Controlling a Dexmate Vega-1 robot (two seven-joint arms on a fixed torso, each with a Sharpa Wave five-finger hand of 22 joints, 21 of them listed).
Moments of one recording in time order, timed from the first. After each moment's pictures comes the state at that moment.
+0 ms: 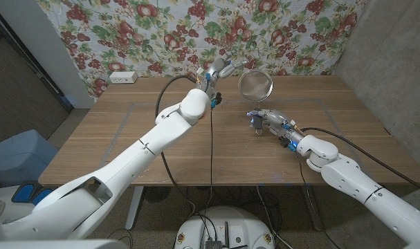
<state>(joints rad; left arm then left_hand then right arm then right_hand) 0.66 0.45 0.65 -1.86 -0.09 0.25 0.33 0.58 0.05 0.33 -0.10 0.25 0.09 -0.05 0.19 0.21 0.04 0.03 0.20 0.19 0.17 0.02 0.19 0.20 0.23 0.08 0.23 0.20 -1.05 -0.73 -0.39 -1.72 0.73 0.09 0.13 0.99 0.18 0.58 -0.09 0.19 0.90 0.07 0.49 0.36 1.04 -0.03 0.68 0.67 1.08 -0.11 0.92 1.17 0.64 -0.06 0.99 0.39</state>
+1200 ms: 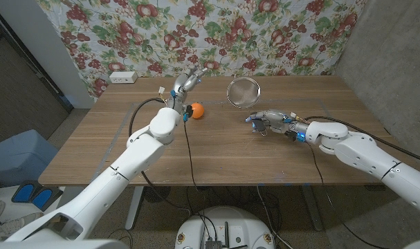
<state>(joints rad) 0.90 0.53 0.44 -1.91 -0.27 0.13 0.41 0.54 0.09 0.34 -0.08 0.23 0.12 -0.05 0.19 0.19 0.06 0.04 0.21 0.19 0.18 0.02 0.20 0.20 0.24 0.08 0.23 0.20 -0.91 -0.90 -0.43 -1.78 0.79 -0.19 0.31 0.99 0.18 0.59 -0.10 0.19 0.90 0.07 0.47 0.38 1.06 -0.01 0.70 0.70 1.08 -0.10 0.95 1.22 0.63 -0.06 1.05 0.37</state>
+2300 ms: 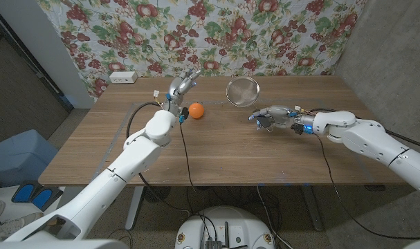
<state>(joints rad) 0.91 0.54 0.42 -1.86 -0.33 0.07 0.40 0.52 0.11 0.35 -0.09 0.22 0.13 -0.05 0.19 0.19 0.06 0.05 0.21 0.19 0.17 0.02 0.20 0.20 0.23 0.08 0.23 0.20 -0.85 -0.93 -0.42 -1.74 0.82 -0.20 0.44 0.99 0.18 0.59 -0.11 0.18 0.90 0.07 0.44 0.39 1.06 -0.02 0.71 0.74 1.08 -0.10 0.96 1.22 0.60 -0.05 1.10 0.35</state>
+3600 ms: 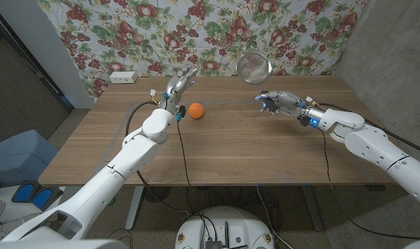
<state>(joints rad) 0.88 0.53 0.42 -1.80 -0.37 0.02 0.36 0.50 0.11 0.35 -0.10 0.21 0.14 -0.04 0.19 0.18 0.06 0.05 0.21 0.19 0.17 0.02 0.20 0.19 0.23 0.08 0.23 0.20 -0.89 -0.85 -0.32 -1.65 0.89 0.01 0.50 0.99 0.18 0.59 -0.10 0.19 0.91 0.07 0.41 0.41 1.05 -0.03 0.71 0.75 1.08 -0.11 0.98 1.22 0.55 -0.05 1.15 0.32</state>
